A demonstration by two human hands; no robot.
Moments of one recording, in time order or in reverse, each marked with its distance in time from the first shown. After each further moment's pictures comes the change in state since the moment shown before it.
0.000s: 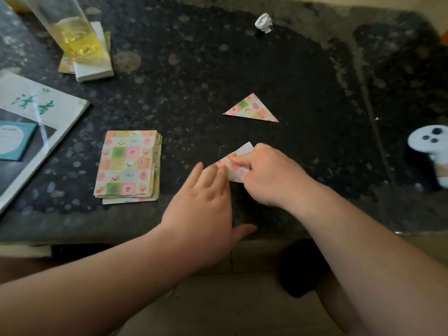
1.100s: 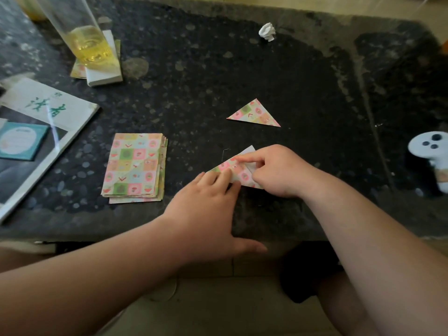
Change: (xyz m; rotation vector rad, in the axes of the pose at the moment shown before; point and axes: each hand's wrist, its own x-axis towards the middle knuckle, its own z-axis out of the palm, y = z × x) left_hand 0.001 -0.008 -0.006 -0.168 -0.004 0.038; right_hand 0.005 0.009 -0.016 0.258 -0.087 0.002
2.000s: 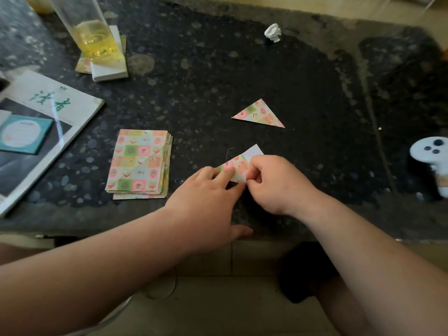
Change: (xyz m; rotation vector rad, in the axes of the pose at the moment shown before) left_hand 0.001 -0.010 -0.003 -0.039 -0.033 0.007; right_hand -0.011 0.001 0.024 -0.147 0.130 -0.061
